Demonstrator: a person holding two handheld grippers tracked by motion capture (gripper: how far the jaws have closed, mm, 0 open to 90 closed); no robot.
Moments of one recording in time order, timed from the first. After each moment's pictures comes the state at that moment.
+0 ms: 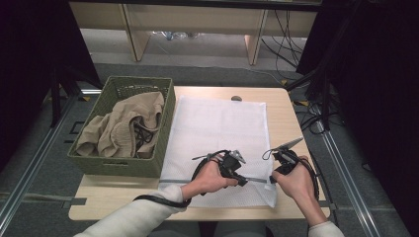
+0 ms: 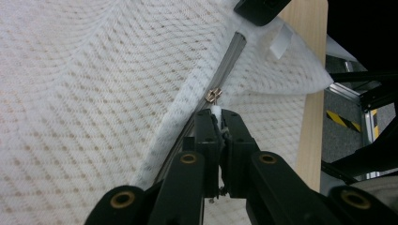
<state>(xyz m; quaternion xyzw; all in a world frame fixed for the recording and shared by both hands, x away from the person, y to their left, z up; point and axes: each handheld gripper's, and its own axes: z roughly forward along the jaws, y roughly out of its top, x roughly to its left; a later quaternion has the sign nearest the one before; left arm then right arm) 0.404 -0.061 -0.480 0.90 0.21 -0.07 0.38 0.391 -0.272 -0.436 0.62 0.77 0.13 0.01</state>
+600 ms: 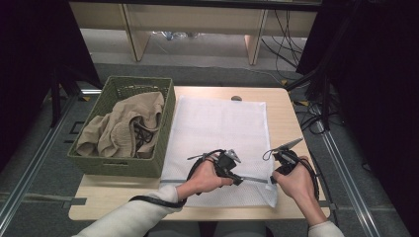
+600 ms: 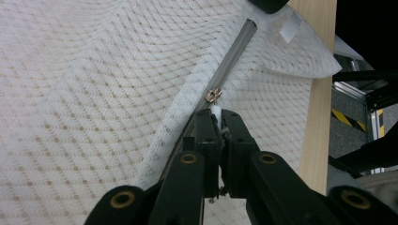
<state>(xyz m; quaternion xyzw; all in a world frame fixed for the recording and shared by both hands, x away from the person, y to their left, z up) 0.405 -0.048 -0.480 0.90 0.22 -0.06 0.37 0.392 -0.274 -0.438 0.61 0.78 0.13 0.02</state>
